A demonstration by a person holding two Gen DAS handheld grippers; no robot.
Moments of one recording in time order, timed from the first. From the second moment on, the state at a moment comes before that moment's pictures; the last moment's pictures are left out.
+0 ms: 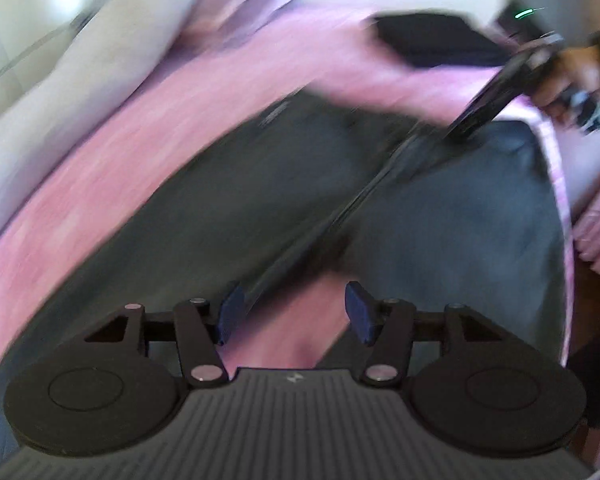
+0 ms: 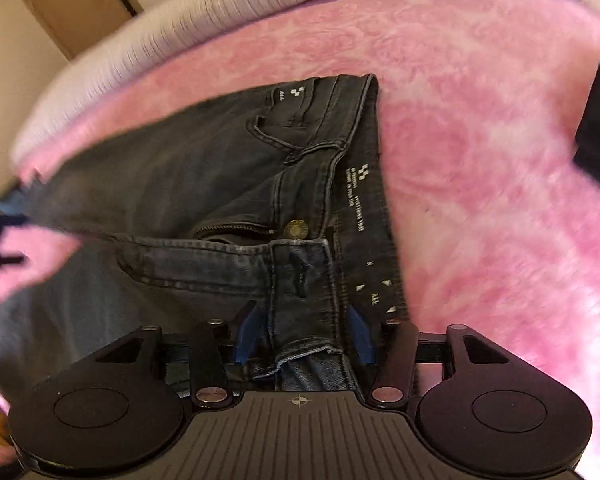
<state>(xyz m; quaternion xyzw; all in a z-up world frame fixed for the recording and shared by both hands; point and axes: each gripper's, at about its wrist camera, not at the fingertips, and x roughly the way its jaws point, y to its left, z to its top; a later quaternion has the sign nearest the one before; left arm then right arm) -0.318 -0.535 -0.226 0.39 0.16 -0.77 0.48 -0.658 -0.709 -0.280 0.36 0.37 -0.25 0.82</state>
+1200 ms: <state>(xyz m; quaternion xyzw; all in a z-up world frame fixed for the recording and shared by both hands) -0.304 -0.506 -0.259 0.35 0.09 -0.78 0.51 -0.742 -0.595 -0.254 0.27 0.14 -0.51 0.80</state>
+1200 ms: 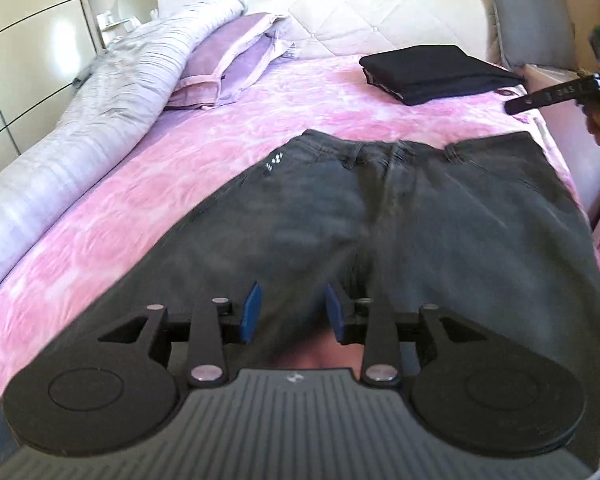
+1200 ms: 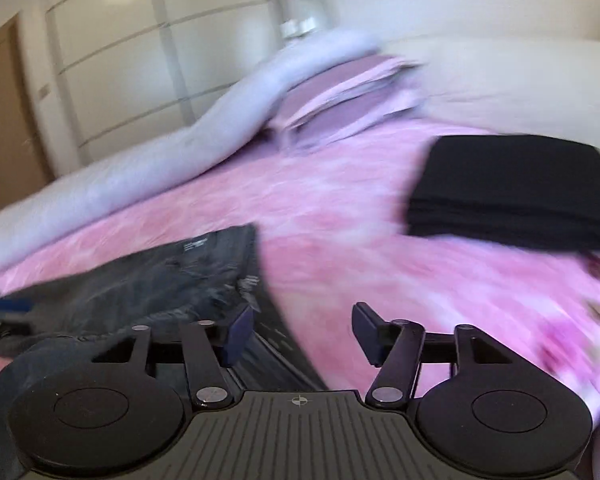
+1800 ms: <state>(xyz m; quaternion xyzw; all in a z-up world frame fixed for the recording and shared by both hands) -0.192 -0.273 -0.262 0.37 0.16 -0.62 0.68 -0.755 -0.560 -0.299 0.39 0.10 -0.53 0.75</state>
